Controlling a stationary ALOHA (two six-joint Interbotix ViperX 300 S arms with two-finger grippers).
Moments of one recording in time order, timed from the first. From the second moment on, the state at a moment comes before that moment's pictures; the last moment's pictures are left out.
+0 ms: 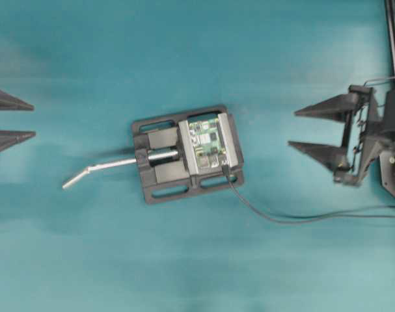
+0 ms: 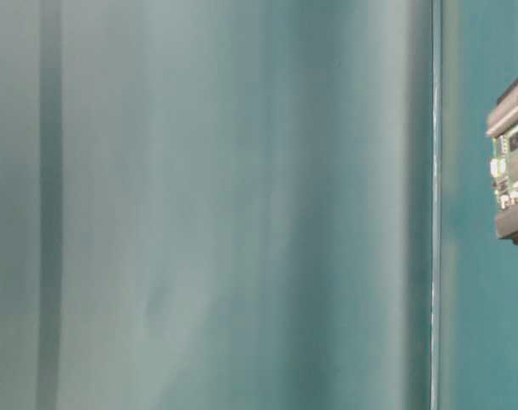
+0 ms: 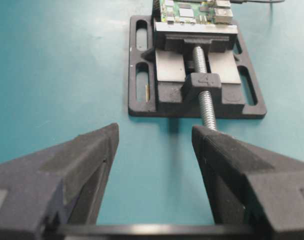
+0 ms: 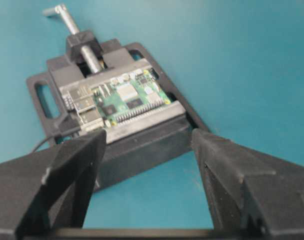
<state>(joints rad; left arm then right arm) 0.17 -1.30 1.46 -0.06 0.13 0.00 0.19 -0.71 1.32 0.88 -0.56 -0.49</state>
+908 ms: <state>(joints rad) 0.17 -1.30 1.46 -0.06 0.13 0.00 -0.11 -1.19 1.47 0.84 -0.15 -0.64</state>
